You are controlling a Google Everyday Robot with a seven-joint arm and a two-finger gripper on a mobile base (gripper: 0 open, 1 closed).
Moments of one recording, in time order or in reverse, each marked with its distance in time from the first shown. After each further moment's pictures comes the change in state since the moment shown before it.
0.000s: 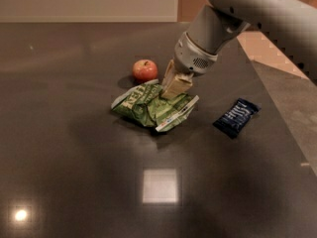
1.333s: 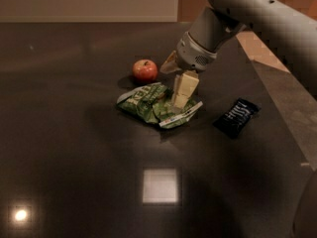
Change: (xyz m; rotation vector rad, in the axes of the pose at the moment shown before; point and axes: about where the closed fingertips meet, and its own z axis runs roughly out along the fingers) arm 0.016 -0.031 0.011 -0.028 -0.021 -0.041
